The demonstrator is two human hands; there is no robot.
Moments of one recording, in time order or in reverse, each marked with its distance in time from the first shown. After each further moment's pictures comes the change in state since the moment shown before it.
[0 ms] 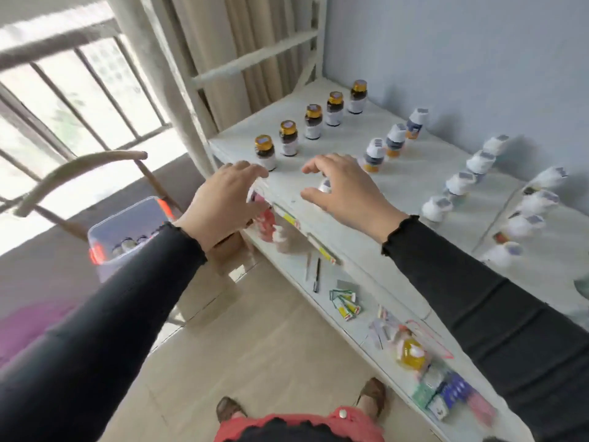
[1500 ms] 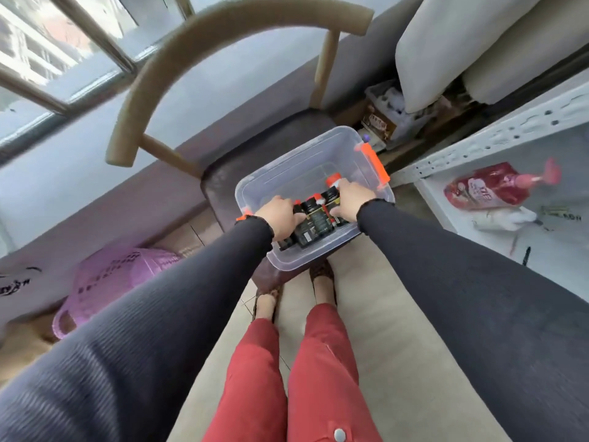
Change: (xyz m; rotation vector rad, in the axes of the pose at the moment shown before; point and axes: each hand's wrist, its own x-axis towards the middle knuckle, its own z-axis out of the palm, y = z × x) left_hand 0.005 -0.678 0.274 -0.307 -0.831 -0.471; right_hand 0.366 -0.164 0.683 -0.214 -0.920 0.546
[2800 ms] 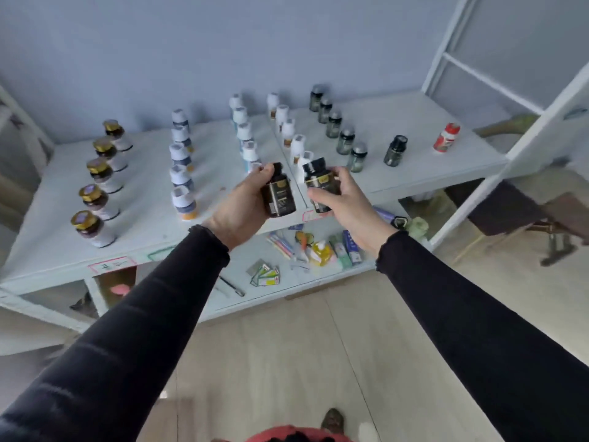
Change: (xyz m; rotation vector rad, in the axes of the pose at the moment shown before) left_hand -0.427 0.682 0.221 -0.681 -0.879 0.906; right_hand -0.716 0.501 0.085 1.626 1.417 0.187
